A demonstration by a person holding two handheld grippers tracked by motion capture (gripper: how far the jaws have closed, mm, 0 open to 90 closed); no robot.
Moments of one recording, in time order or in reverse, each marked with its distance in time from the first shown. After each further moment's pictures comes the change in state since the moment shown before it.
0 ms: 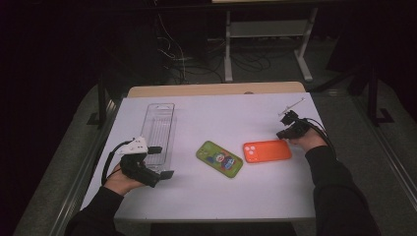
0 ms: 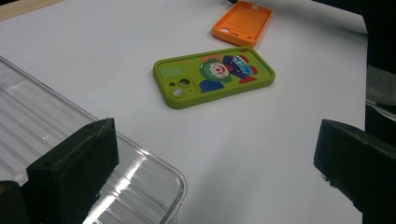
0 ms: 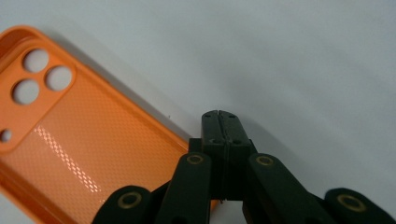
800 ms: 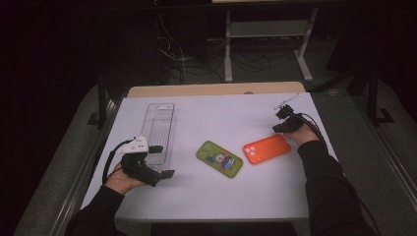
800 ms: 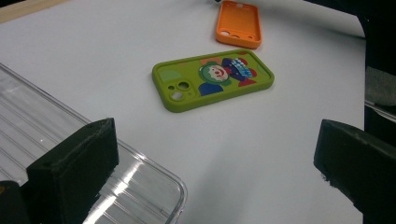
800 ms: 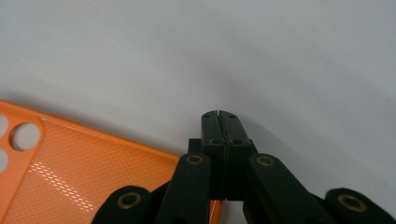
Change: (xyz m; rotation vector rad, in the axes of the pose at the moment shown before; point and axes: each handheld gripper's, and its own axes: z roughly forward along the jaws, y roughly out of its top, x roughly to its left) left arm 0.001 0.002 0.002 -0.009 -0.005 -0.001; right arm -0.004 0.021 0.011 -0.034 -0.051 0.043
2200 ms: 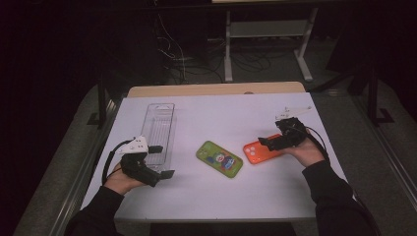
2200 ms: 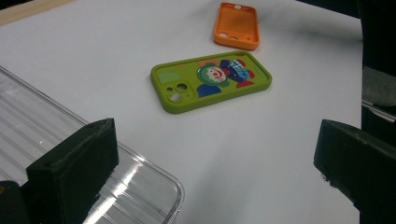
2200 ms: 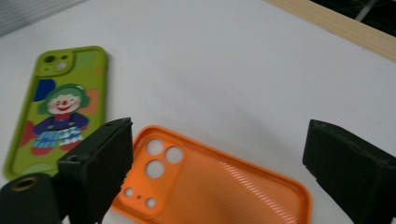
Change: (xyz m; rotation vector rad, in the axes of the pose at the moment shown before) left arm -0.002 0.001 -0.002 -0.002 -0.004 -0.004; right arm 0.066 -0.024 -0.059 -0.327 0.062 -0.078
